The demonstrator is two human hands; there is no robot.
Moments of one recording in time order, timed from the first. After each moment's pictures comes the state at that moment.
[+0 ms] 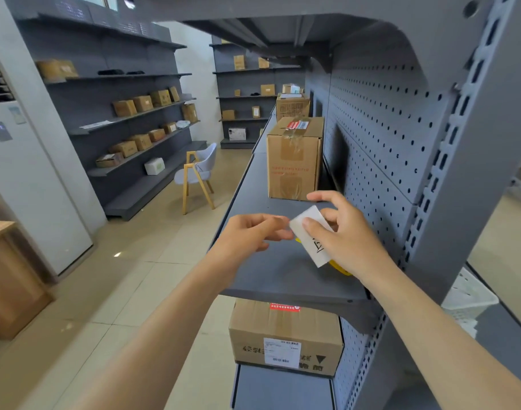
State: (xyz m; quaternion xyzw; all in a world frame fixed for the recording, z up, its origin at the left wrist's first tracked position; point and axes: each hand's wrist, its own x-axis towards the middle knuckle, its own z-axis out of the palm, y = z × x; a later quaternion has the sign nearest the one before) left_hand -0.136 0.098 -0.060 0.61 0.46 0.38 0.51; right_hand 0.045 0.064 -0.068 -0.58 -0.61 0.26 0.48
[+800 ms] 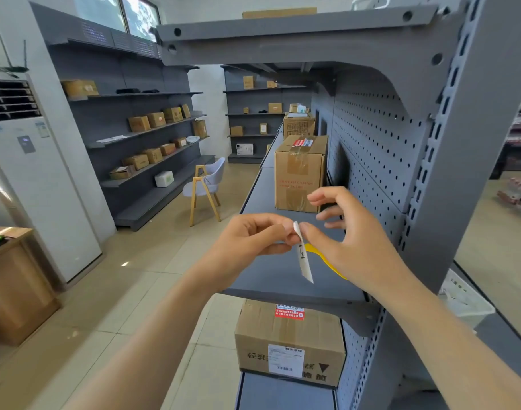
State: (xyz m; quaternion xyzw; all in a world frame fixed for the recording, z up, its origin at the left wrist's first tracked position) left_hand -0.158 0.058 -0.034 0.68 0.30 0.41 0.52; right_hand 0.032 0.016 -0.036 -0.50 -0.69 0.11 0.51
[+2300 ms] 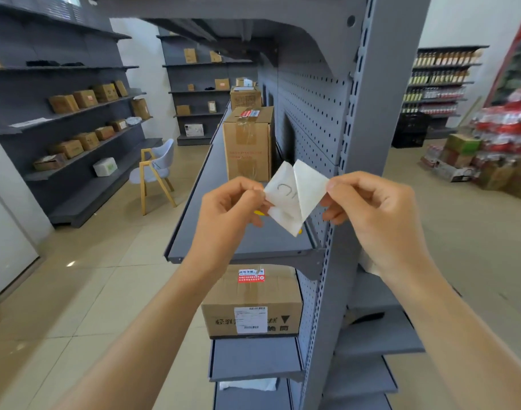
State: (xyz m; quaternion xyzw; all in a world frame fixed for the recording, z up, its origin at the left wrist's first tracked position) left_hand -0.120 0.003 -0.042 0.66 0.28 0.53 0.46; right_hand 0.058 -0.081 -0.029 -0.52 -0.53 0.15 0.65
